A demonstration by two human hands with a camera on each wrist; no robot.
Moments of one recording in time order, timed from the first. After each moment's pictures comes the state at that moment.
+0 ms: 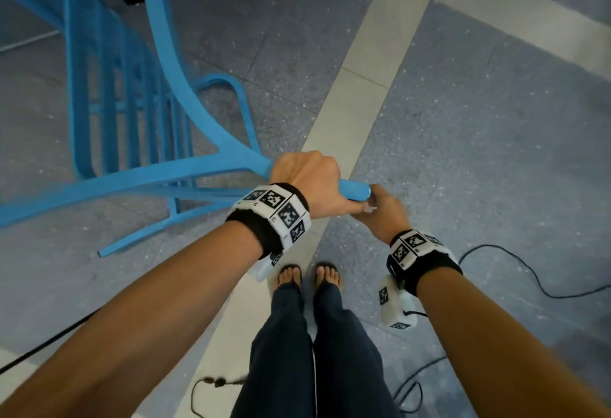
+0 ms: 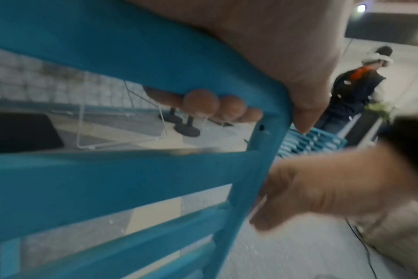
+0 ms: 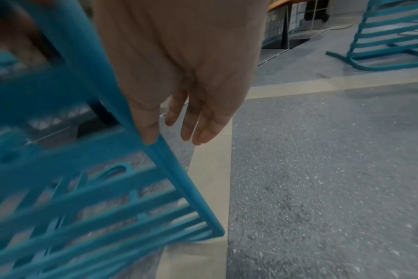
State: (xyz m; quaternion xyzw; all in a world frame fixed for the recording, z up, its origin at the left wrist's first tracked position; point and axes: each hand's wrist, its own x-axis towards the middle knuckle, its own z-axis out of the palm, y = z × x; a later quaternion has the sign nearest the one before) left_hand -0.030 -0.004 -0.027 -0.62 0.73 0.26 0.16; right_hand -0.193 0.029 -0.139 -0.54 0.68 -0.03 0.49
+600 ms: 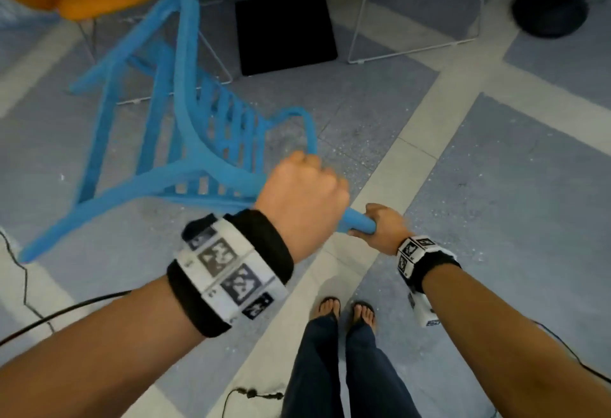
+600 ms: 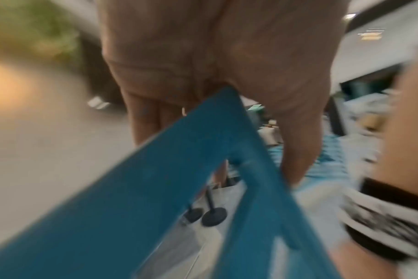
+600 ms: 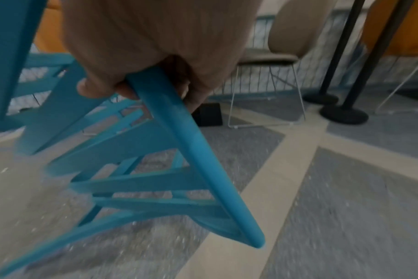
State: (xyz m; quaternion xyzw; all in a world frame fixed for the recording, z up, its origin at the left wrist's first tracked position) left_hand 0.085 0.059 0.218 -0.59 0.77 0.05 0.22; right_hand -0.077 0.008 -0.009 -0.78 0.47 0.06 0.41
